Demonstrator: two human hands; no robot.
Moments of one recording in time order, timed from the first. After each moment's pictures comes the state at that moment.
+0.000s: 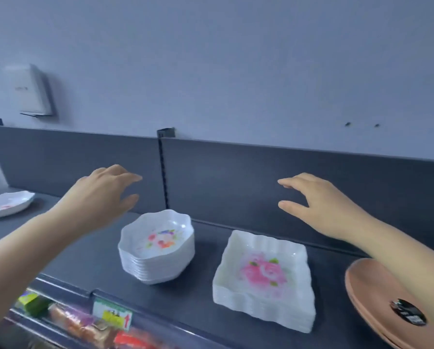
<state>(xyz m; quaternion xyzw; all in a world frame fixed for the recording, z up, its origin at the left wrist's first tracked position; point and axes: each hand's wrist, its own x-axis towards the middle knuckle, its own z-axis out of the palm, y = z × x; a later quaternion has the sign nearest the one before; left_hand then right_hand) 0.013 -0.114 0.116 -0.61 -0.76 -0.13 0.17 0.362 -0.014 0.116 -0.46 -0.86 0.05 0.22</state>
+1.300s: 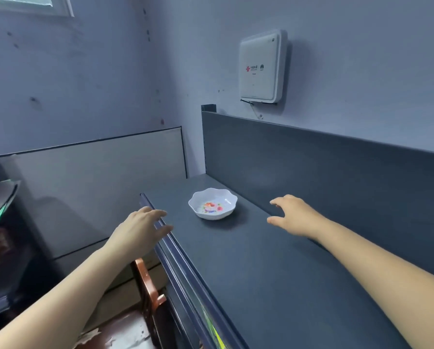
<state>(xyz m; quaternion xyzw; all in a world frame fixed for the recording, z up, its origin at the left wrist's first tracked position) -0.519 -0.182 0.015 -0.30 -0.94 -0.15 0.04 -0.350 0.099 0.034 -0.26 -0.95 0.18 0.03</state>
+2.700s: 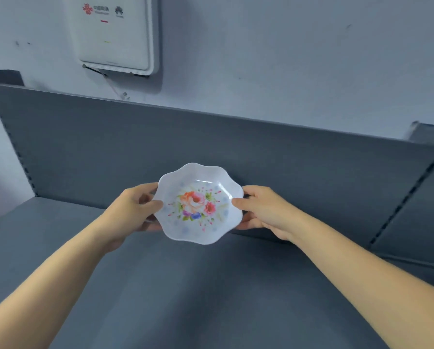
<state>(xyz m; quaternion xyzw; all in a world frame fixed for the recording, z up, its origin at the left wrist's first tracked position) -0.580 0.041 0.031 -0.52 -0.60 -0.45 -0.41 -0.339 0.111 0.045 -0.49 -0.63 0.54 0.26</state>
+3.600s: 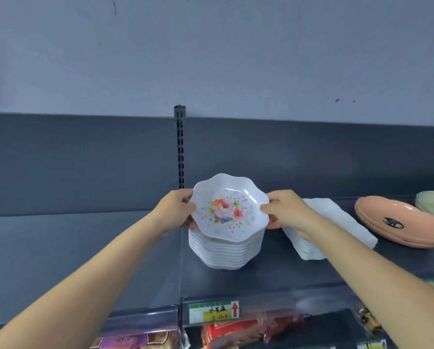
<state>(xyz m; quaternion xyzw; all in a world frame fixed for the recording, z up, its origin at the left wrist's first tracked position) -0.120 -0.031 0.031 -0.65 -0.54 -0.33 -0.43 0.122 -0.064 0.047 -0.67 -0.55 0.36 0.34</state>
